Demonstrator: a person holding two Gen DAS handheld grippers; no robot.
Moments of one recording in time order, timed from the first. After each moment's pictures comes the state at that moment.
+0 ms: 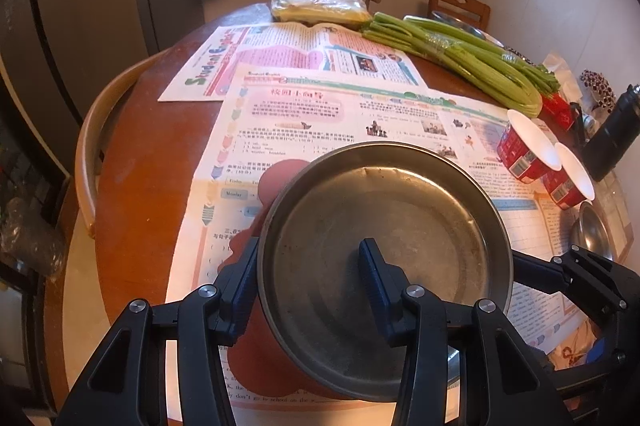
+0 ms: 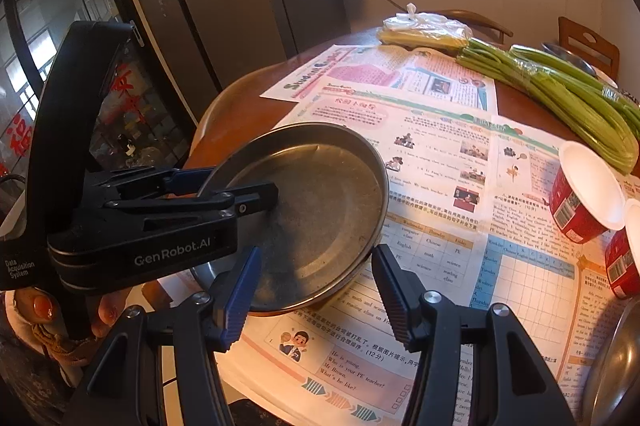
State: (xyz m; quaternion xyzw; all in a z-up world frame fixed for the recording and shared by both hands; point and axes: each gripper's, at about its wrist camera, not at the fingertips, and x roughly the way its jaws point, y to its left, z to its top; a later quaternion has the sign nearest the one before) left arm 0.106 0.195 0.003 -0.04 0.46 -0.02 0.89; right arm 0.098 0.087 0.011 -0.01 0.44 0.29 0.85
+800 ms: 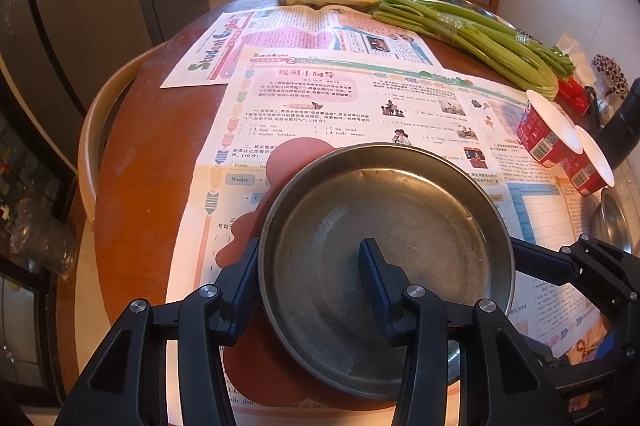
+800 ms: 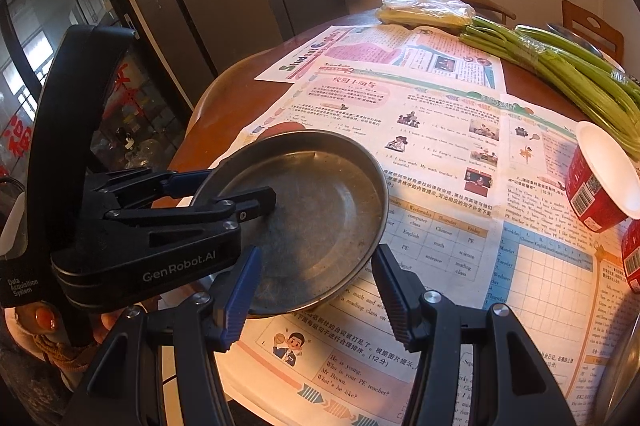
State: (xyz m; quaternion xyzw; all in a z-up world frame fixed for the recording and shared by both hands) left arm 0.112 0.196 -0.013 -0.03 0.48 -0.01 0.88; right arm 0.109 0.094 -0.005 -0.01 0.45 0.29 0.84
